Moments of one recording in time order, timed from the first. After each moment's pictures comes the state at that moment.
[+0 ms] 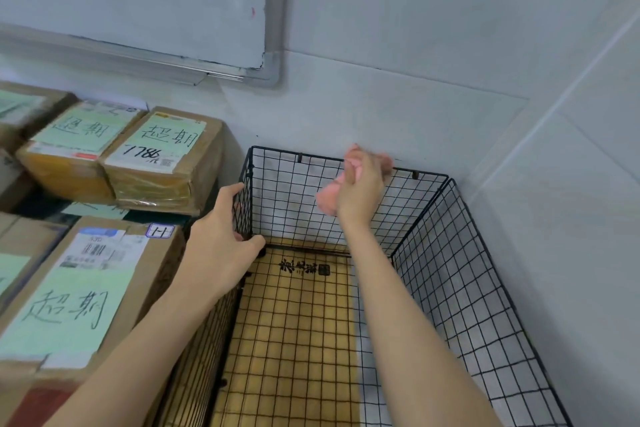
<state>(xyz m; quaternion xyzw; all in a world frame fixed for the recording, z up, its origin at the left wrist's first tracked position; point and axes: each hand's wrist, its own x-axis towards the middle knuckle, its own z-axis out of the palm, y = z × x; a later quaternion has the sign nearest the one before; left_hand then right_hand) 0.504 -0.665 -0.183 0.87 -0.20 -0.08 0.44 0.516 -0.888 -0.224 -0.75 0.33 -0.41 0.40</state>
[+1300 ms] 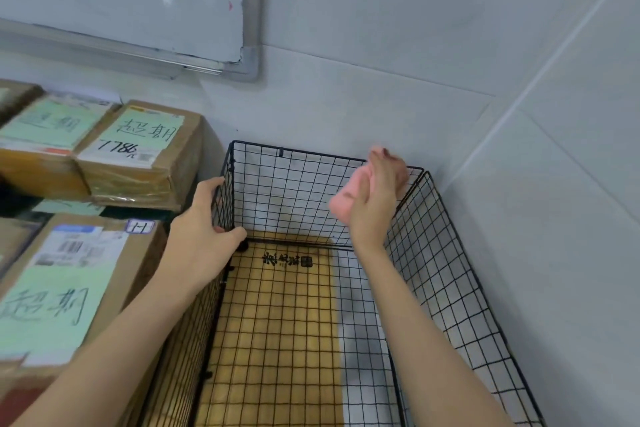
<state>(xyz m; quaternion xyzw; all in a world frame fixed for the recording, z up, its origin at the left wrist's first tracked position) 0.505 -0.663 -0.184 0.85 -0.20 -0.09 0.48 0.457 -0.906 -0.232 -0.79 0.30 -0.45 0.30</state>
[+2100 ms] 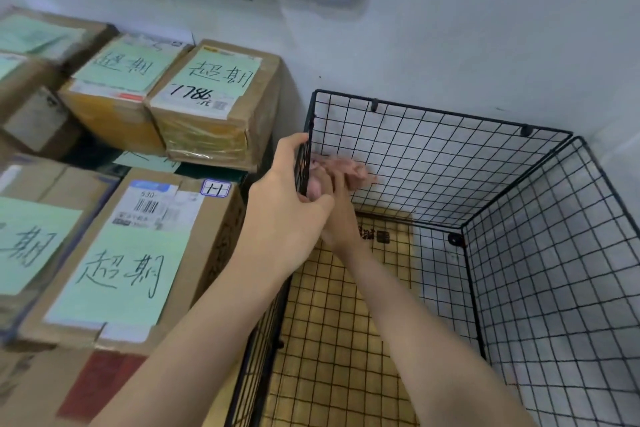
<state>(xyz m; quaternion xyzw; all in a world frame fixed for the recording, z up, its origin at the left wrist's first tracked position) 0.510 -0.663 -0.196 0.83 -0.20 -0.08 0.51 0.550 -0.813 -0.394 -0.93 0.05 -0.27 0.26</state>
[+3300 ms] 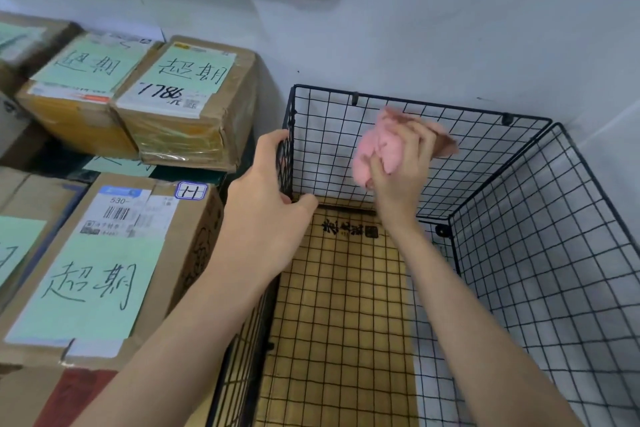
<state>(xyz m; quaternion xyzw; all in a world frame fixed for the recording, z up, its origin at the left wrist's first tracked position) 0.508 -0.664 -0.192 0.85 -0.21 -0.08 0.48 0.512 -0.873 -0.301 -0.79 0.17 -0.50 0.30</state>
